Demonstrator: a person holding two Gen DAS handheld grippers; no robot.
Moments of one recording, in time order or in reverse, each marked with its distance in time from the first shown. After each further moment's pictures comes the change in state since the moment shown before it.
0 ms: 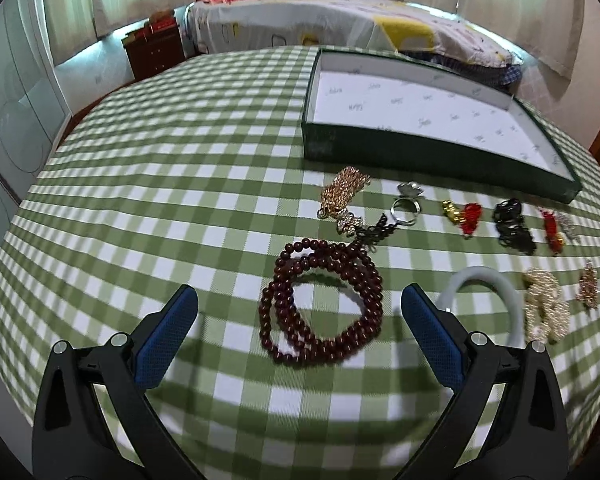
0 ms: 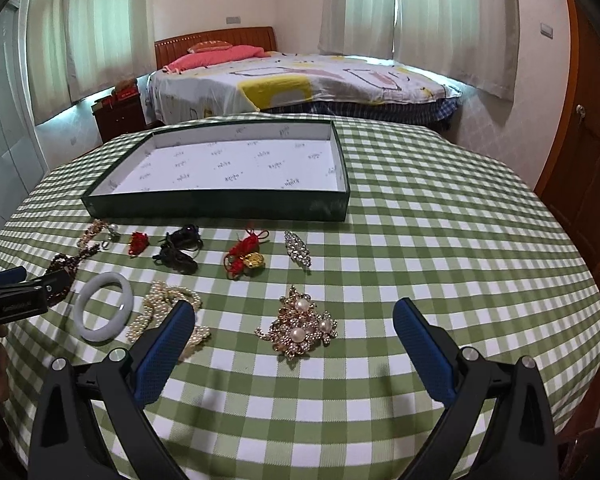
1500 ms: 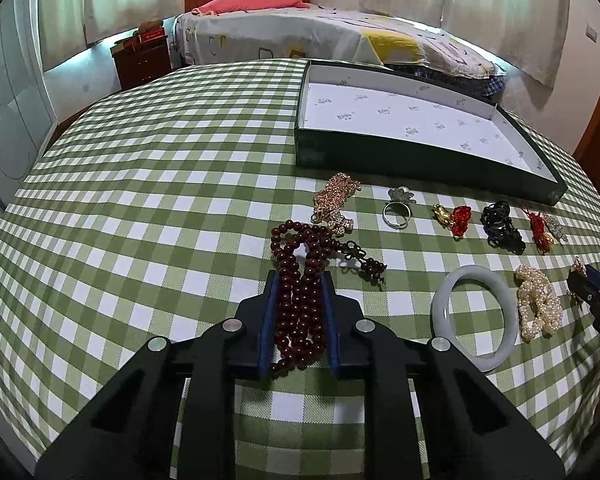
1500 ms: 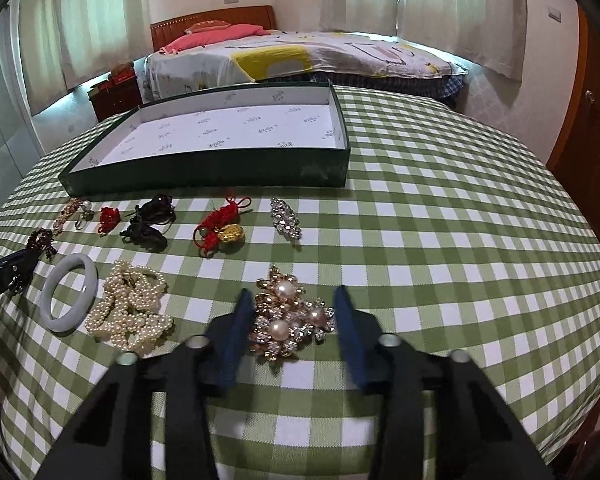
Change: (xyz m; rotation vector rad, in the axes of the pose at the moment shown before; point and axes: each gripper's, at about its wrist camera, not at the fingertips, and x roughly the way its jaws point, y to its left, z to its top) left arm -0.006 0.006 -0.007 0.002 -0.069 -0.073; right arm 0.038 -0.014 -0.009 0.004 0.075 0.023
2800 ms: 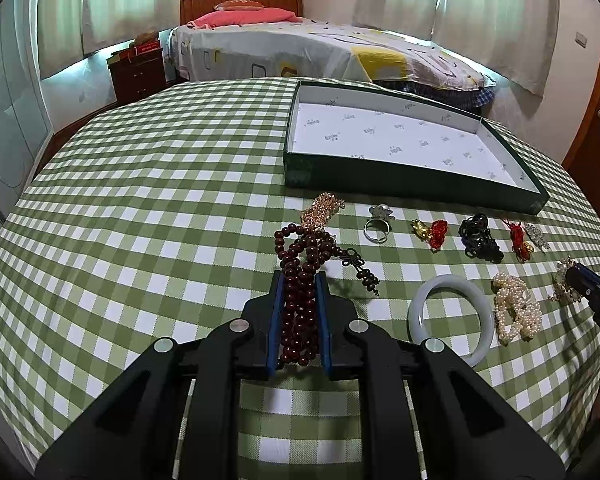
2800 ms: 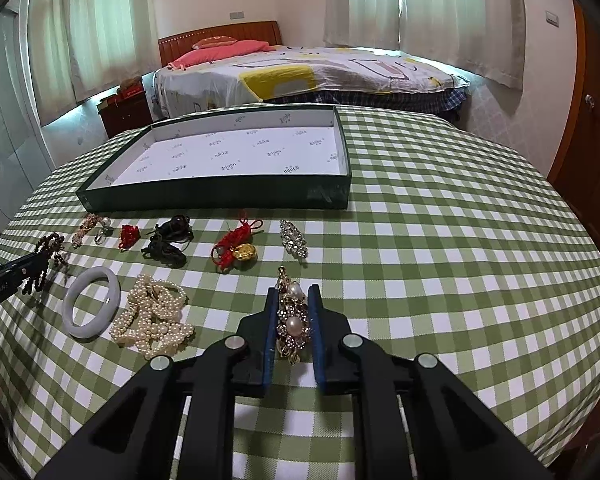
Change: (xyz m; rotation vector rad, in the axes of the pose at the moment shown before) left arm -0.020 -0.003 0.002 0.006 -0.057 -0.032; right arm -0.022 0.002 0.003 0.003 -0.059 0.024
